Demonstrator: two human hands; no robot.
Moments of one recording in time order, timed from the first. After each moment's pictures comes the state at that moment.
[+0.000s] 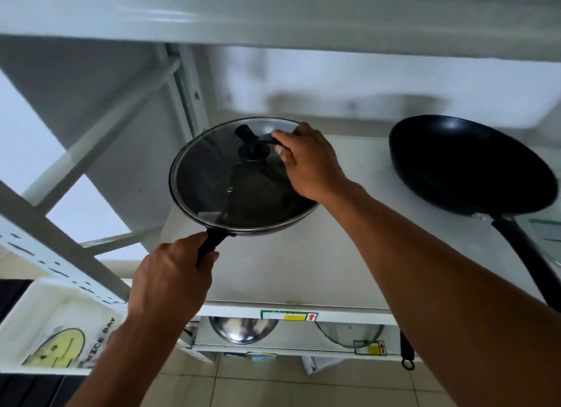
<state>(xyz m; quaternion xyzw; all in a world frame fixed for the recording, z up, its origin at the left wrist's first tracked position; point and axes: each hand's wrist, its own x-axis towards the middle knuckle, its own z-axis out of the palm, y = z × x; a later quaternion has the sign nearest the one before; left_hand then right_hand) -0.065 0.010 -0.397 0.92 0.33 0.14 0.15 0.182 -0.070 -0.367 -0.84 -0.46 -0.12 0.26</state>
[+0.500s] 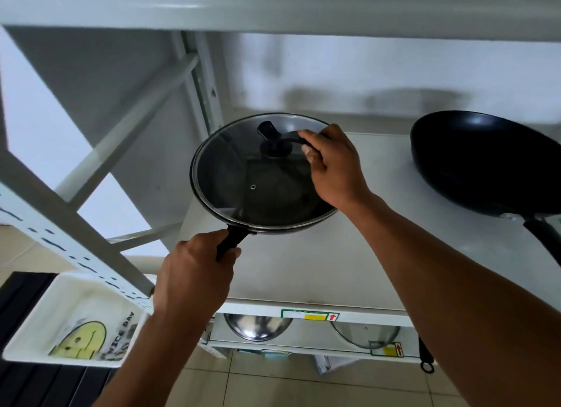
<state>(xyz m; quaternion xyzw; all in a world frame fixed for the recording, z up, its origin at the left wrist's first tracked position) -0.065 0.014 -0.401 0.90 0.35 0.16 0.22 0.182 -0.072 -0.390 -0.81 -0.43 -0.17 0.36</state>
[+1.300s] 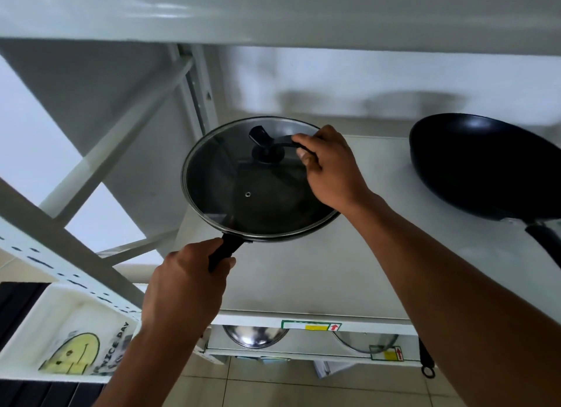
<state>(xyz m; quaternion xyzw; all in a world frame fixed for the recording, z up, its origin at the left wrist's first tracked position) -0.067 0.019 -0.394 0.89 0.36 0.15 0.24 0.184 -0.064 -0.380 -0.81 -0.44 -0.15 0.36</state>
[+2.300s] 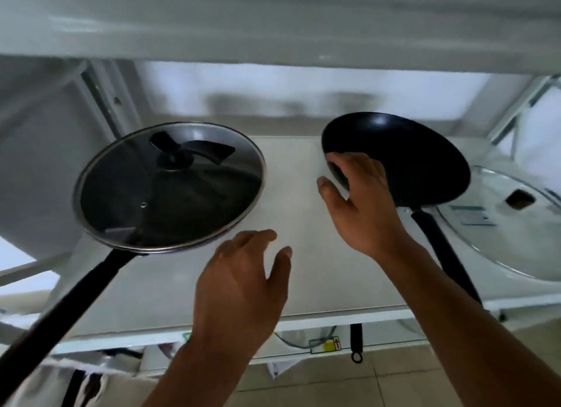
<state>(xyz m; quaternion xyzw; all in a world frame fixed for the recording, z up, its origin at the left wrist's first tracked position) 0.030 -0.142 -0.366 0.92 0.24 0.15 0.28 0.199 -0.253 -0.365 -0.88 -0.32 -0.16 0.30</state>
